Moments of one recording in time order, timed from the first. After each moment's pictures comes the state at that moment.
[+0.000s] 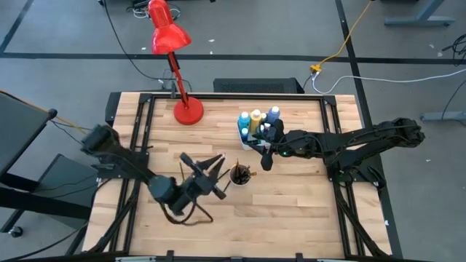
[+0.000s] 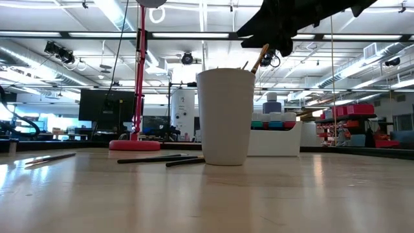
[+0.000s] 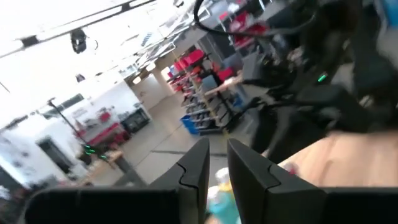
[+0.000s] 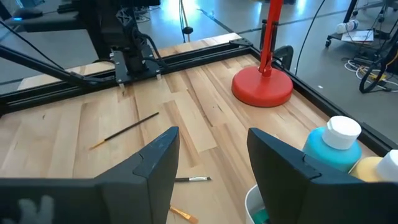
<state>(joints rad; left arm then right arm) -0.59 1.65 1.07 1.09 -1.42 1.00 0.07 1.24 0.77 0.17 0.37 0.20</state>
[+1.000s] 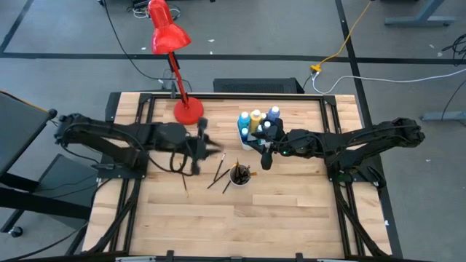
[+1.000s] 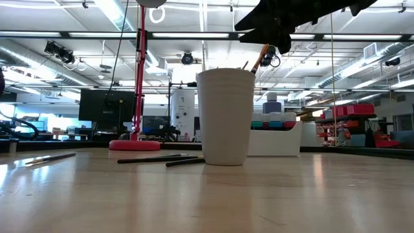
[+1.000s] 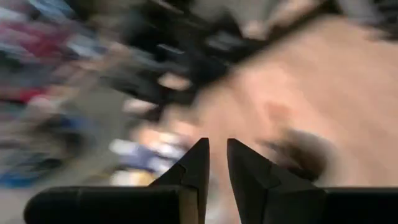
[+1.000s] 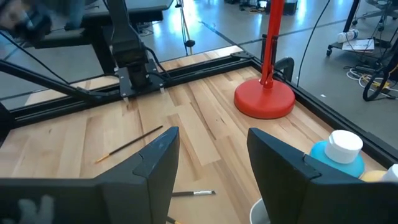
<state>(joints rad) -0.13 1.20 1.06 -0.19 -0.21 0.52 0.07 1.24 0.77 0.22 0.38 0.20</state>
